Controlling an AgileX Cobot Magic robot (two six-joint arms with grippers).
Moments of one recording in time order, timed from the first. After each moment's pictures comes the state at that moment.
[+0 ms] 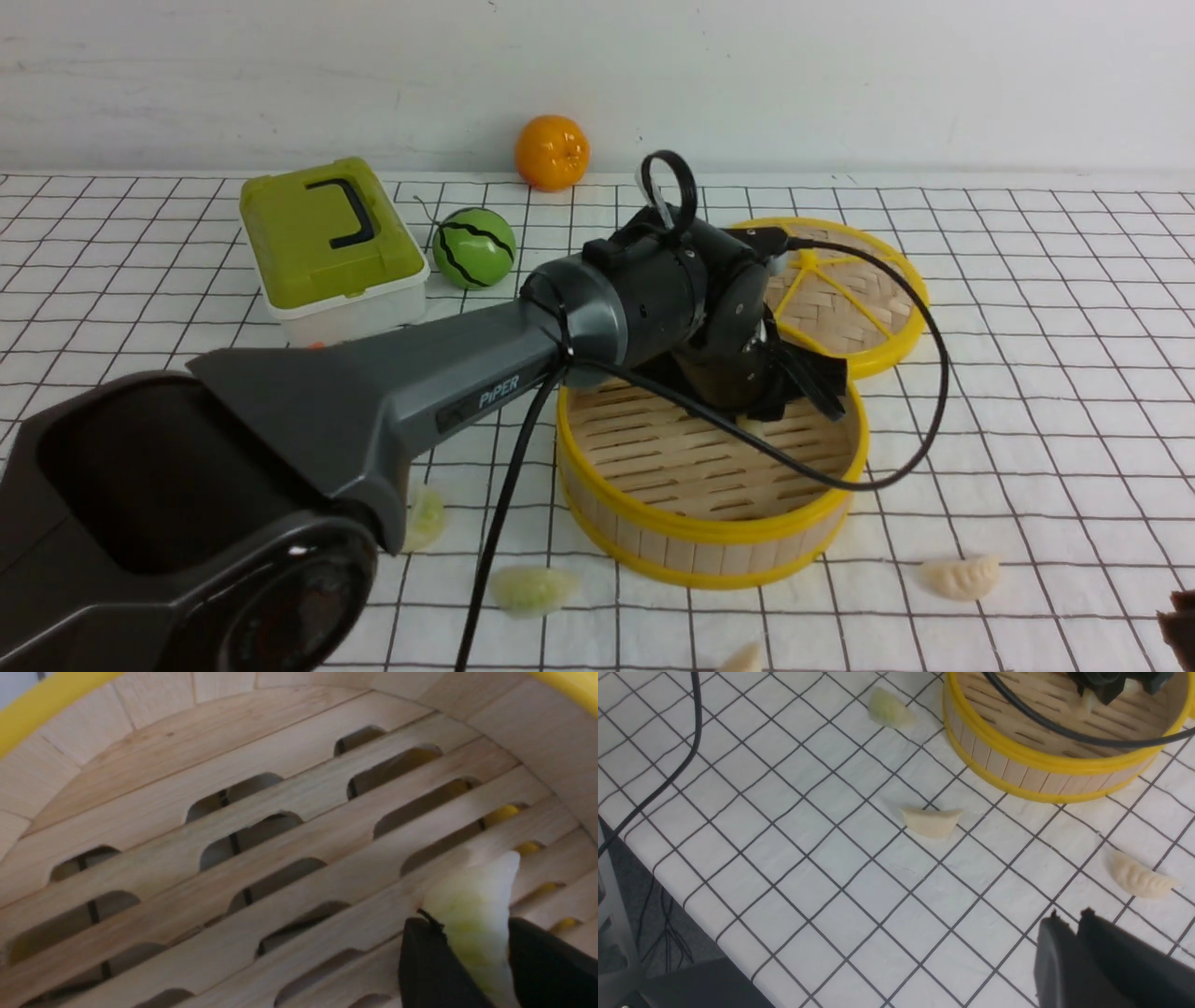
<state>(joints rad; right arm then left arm) 0.36 0.68 -0.86 0.37 1.07 -0.37 -0.73 2.32 -1.99 0.11 0.67 -0.59</state>
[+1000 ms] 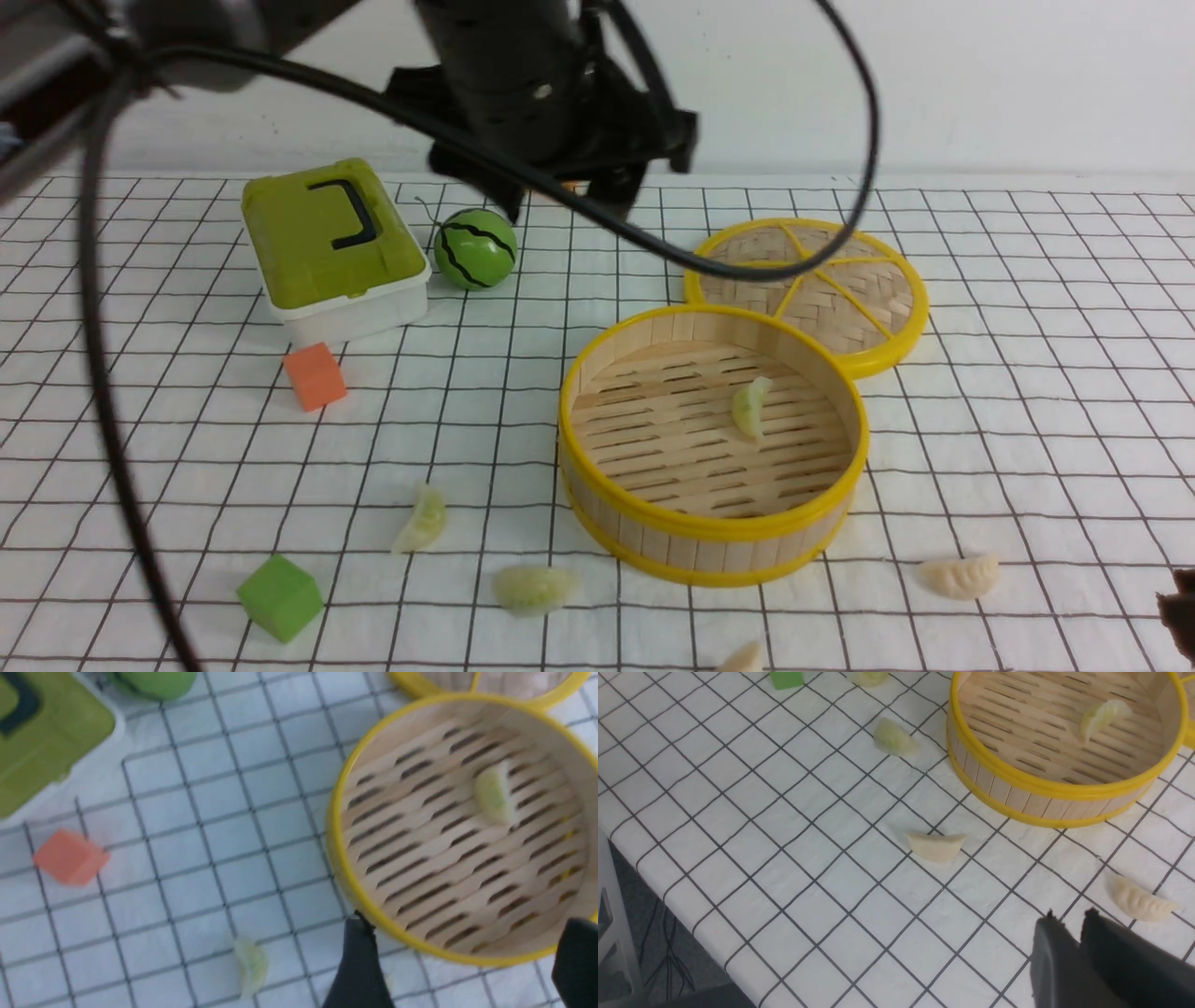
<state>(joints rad) 0.36 0.66 -0.86 0.39 1.03 -0.37 -0.61 1.81 -1.95 0.15 1.24 -0.34</state>
